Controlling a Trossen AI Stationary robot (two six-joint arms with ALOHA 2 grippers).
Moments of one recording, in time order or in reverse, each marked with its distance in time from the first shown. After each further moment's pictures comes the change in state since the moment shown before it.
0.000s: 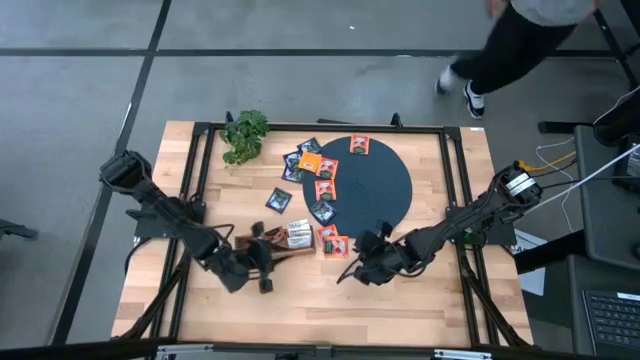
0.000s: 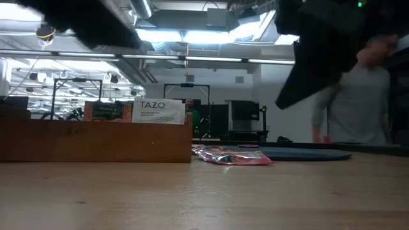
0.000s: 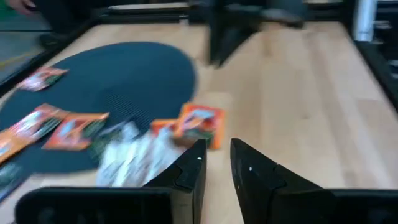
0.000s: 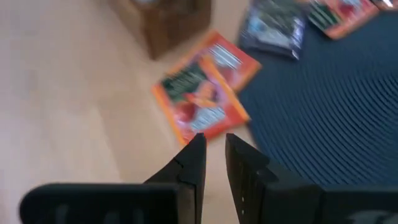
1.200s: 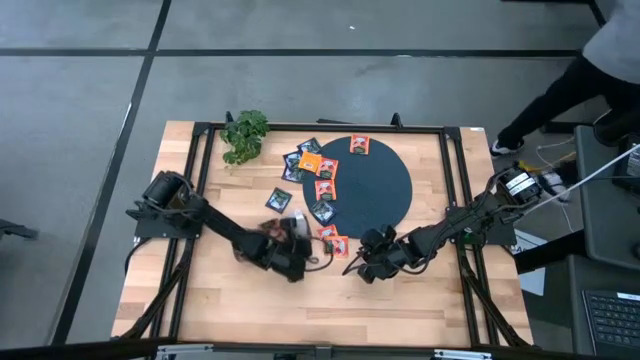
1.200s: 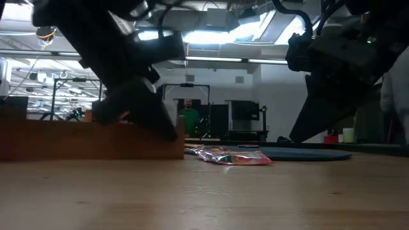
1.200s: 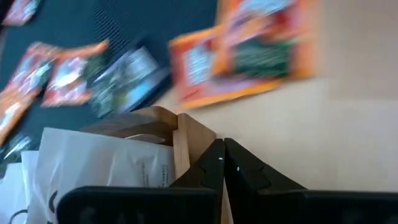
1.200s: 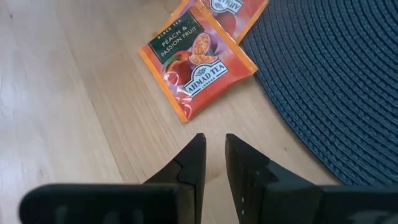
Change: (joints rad) left arm 0.256 0.415 0.288 -0.353 0.188 0.051; right arm -0.017 0.000 -0.191 0.243 -0.103 0.103
